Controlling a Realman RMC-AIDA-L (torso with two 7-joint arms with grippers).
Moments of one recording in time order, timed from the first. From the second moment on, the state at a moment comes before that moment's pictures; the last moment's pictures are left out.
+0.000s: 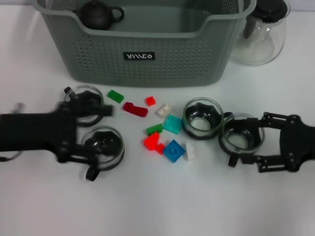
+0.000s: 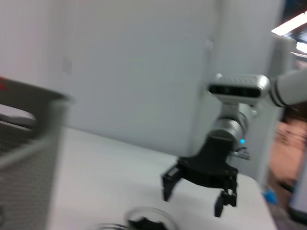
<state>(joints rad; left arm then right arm) -0.44 -2.04 0.60 0.63 2.09 1.90 -1.19 0.44 2.10 -0.48 -0.69 -2.27 -1.78 1.11</state>
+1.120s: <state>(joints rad) -0.38 -2.03 0.46 0.59 2.10 1.83 -1.17 0.77 2.10 -1.37 -1.31 -2.54 -1.77 2.01</state>
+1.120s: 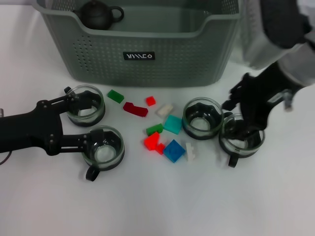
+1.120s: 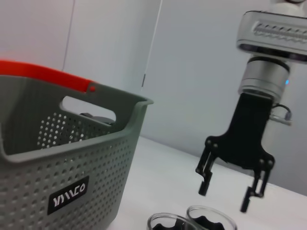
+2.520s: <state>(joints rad) -0.38 -2.04 0.46 0.58 2.10 1.80 -1.17 0.82 2.10 -1.65 -0.98 -2.43 -1.36 2.12</state>
